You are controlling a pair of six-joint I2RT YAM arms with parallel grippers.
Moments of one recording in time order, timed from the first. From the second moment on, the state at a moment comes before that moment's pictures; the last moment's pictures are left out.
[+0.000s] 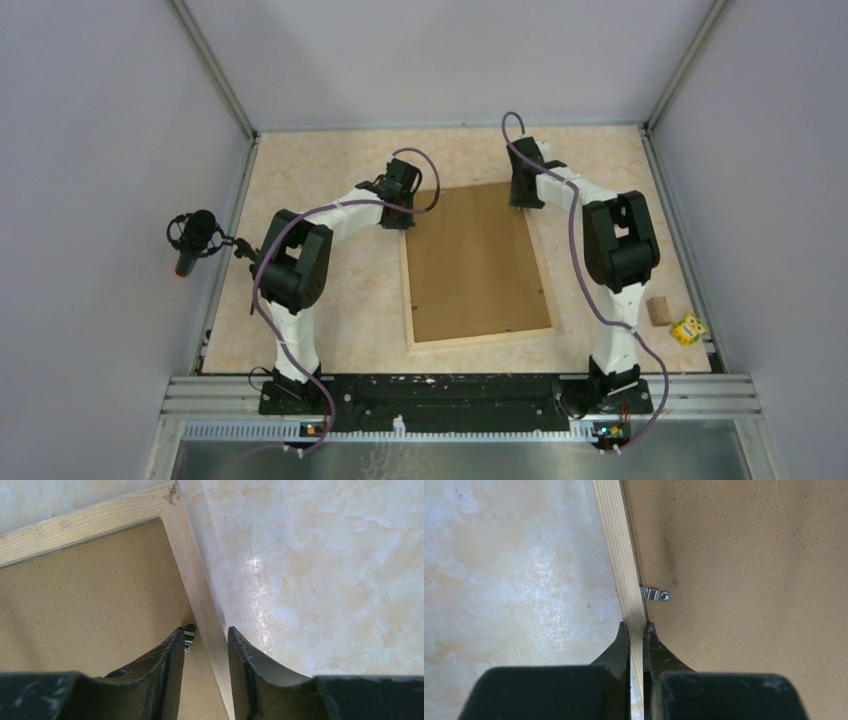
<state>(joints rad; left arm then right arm) -0.47 1.96 1.38 -0.42 -0.18 -0.37 0.33 2.06 1.51 -0.46 0.33 0.39</state>
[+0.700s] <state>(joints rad) -0.47 1.96 1.38 -0.42 -0.18 -0.36 0.31 2.06 1.51 -0.45 0.29 0.39</state>
